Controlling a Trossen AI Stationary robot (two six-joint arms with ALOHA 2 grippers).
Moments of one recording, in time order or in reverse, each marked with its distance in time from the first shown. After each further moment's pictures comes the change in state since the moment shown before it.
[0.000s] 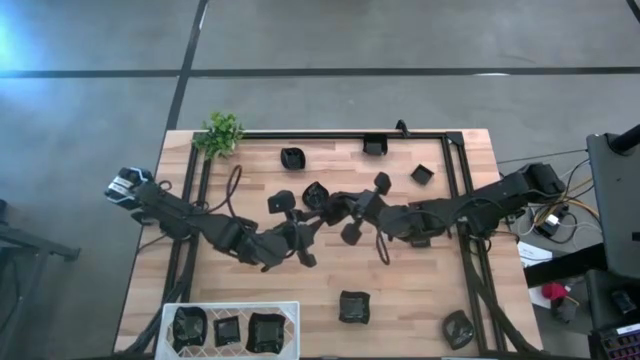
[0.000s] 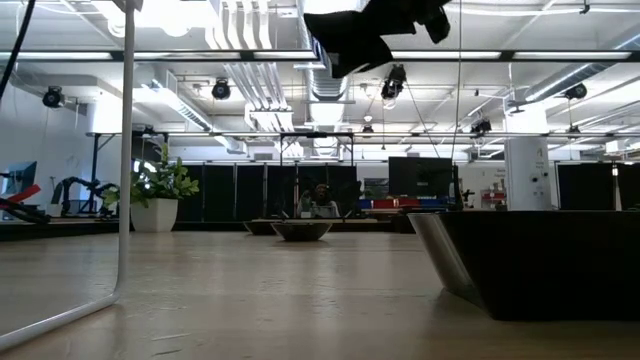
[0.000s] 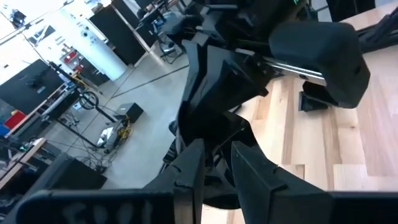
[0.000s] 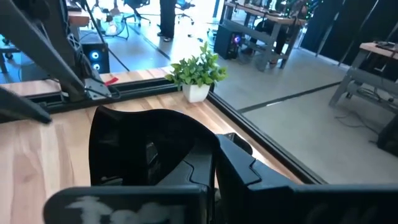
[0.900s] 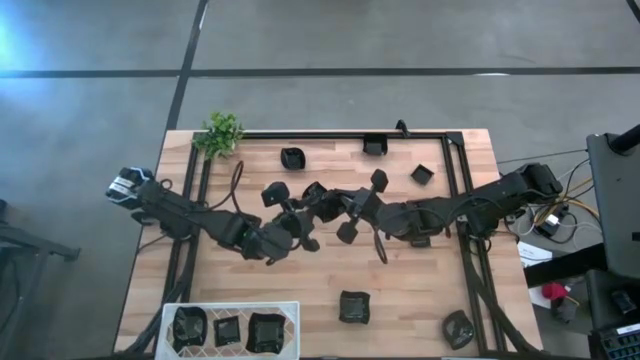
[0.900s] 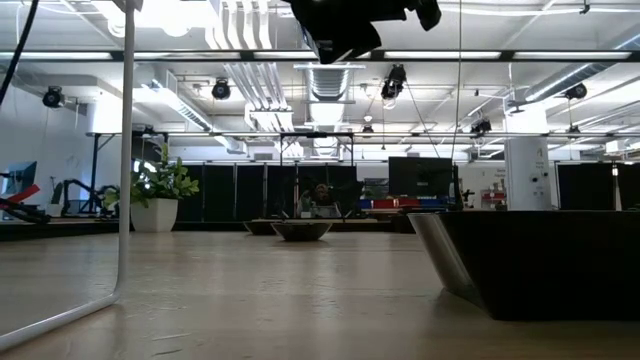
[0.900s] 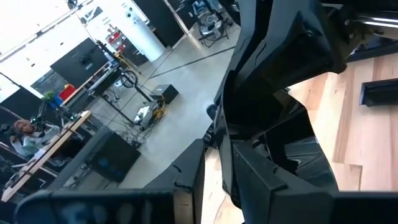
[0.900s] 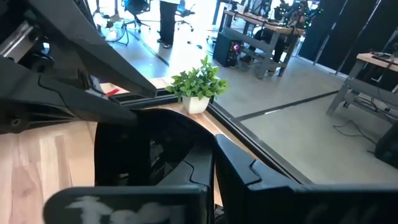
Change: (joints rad) left arm 0.041 0.006 0.000 -0.023 -0.153 -0.042; right arm -0.001 0.022 0.064 0.000 0.000 -0.049
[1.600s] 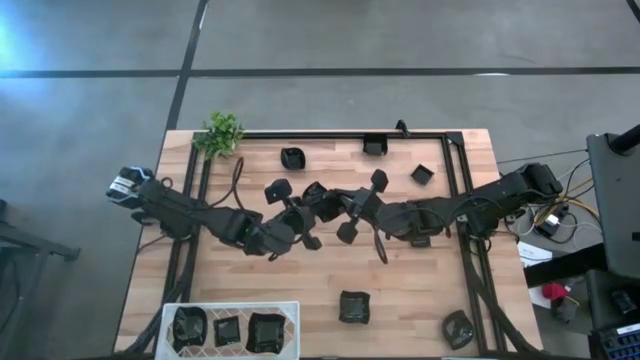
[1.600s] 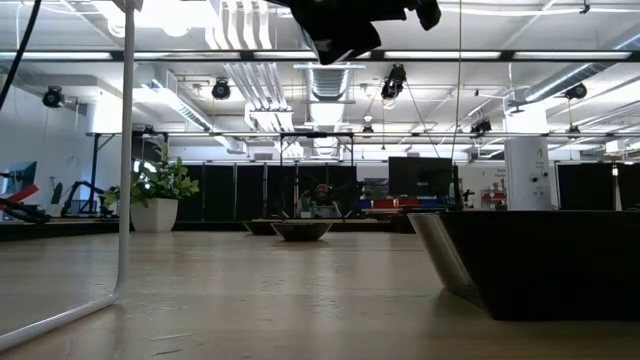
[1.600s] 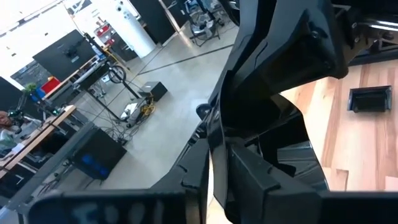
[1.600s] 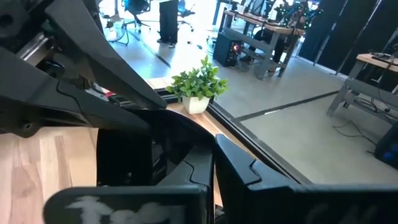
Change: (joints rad) left arm 0.031 0.000 0.000 0.000 0.067 -0.048; right arm 0.000 0.000 0.000 0.001 0.000 -0.003
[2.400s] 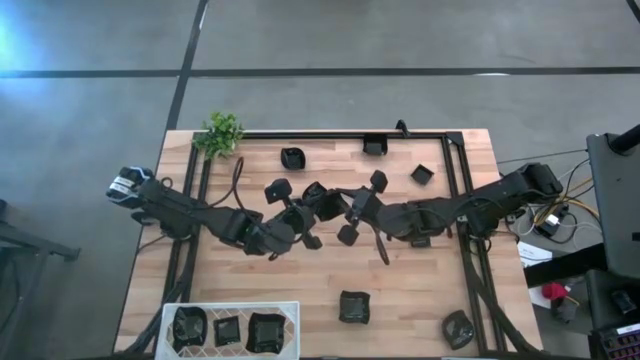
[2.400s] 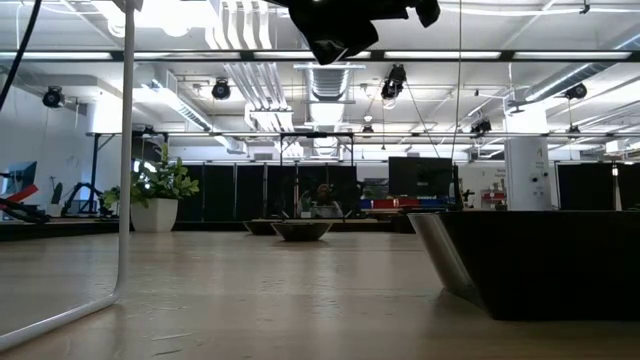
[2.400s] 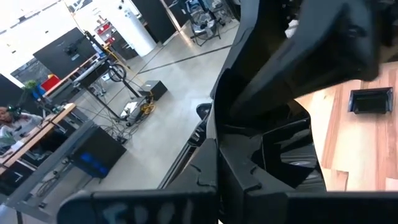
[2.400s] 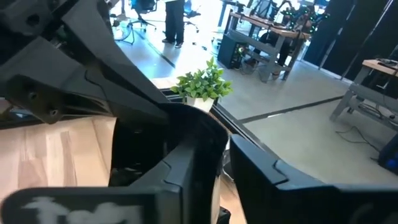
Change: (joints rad) left arm 0.001 0.000 0.000 -0.001 -0.001 -0.012; right arm 0.012 -0.006 0.000 -0.001 -0.015 -0.027
